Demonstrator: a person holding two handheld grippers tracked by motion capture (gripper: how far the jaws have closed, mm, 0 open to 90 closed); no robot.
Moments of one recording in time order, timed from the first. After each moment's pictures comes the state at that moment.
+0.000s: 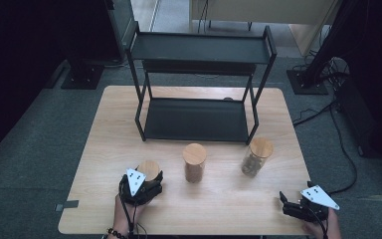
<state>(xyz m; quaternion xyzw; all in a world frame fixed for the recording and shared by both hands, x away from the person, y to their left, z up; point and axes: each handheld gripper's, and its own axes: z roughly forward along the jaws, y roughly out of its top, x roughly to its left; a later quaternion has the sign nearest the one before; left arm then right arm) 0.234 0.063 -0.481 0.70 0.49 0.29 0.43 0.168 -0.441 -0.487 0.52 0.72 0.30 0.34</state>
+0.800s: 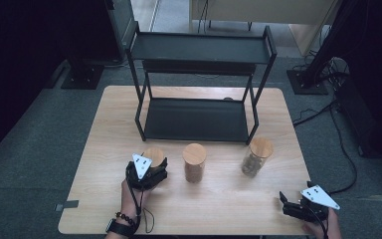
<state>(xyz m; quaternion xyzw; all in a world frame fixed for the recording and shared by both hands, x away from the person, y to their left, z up) 0.274 0.045 -0.471 0.69 0.50 0.30 0.43 0.168 -0.442 -0.487 0.52 0.73 0.31 0.33</state>
